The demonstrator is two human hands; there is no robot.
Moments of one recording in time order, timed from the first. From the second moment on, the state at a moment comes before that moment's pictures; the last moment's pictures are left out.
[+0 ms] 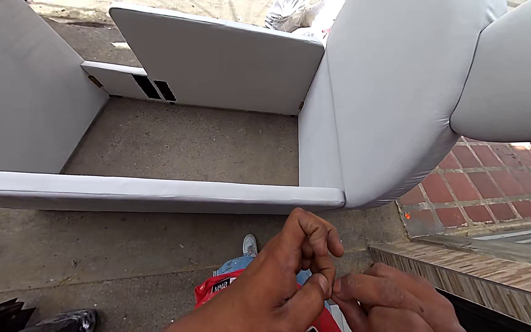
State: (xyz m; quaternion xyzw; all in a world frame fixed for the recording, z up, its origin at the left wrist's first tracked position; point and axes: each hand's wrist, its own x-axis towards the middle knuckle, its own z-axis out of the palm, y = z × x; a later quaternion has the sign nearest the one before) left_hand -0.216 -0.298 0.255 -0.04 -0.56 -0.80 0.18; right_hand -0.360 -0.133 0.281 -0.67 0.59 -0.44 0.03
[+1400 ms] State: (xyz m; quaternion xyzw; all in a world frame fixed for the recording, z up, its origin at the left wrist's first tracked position) left_hand -0.217 -0.308 0.268 0.01 -0.68 -0.73 0.05; right_hand -0.370 -0.129 0.288 -0.71 0.58 -0.39 0.09
